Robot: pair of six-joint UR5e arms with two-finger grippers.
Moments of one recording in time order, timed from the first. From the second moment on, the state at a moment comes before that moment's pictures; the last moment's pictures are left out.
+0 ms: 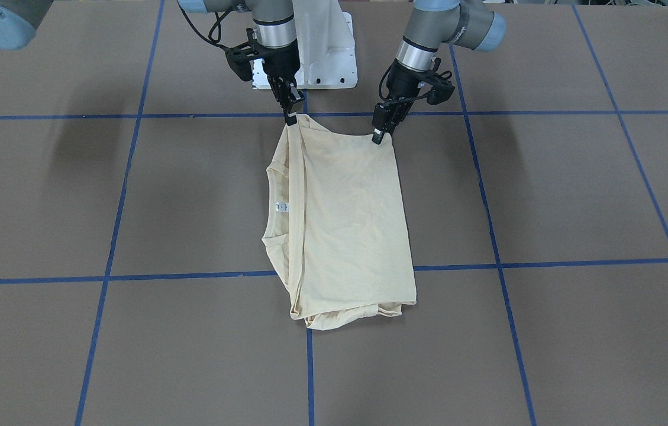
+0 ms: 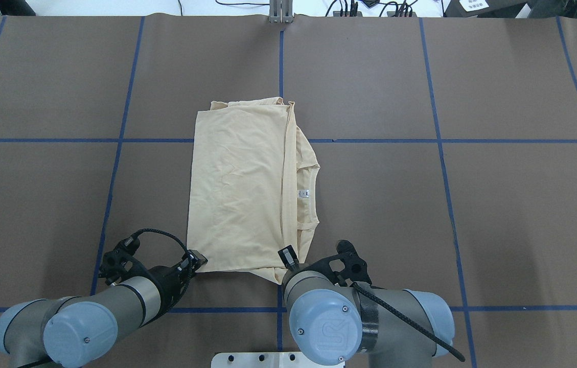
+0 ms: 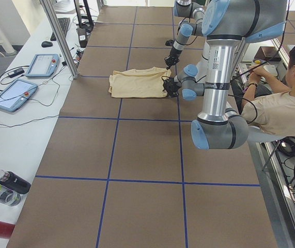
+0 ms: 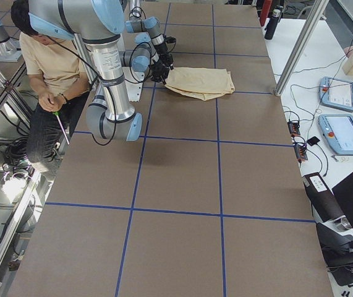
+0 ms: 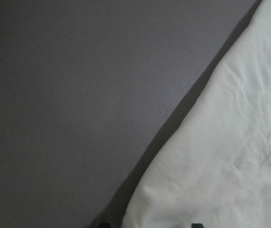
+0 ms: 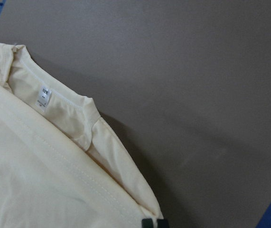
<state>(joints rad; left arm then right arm) -0.13 -1.73 -1.91 -2.19 -1.25 -2.23 0.12 -1.01 1.91 -1.59 1.33 2.57</state>
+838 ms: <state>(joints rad) -0.13 -1.71 -2.03 -2.17 -1.35 -2.23 0.11 -1.02 1.94 -1.62 1.33 2.58</state>
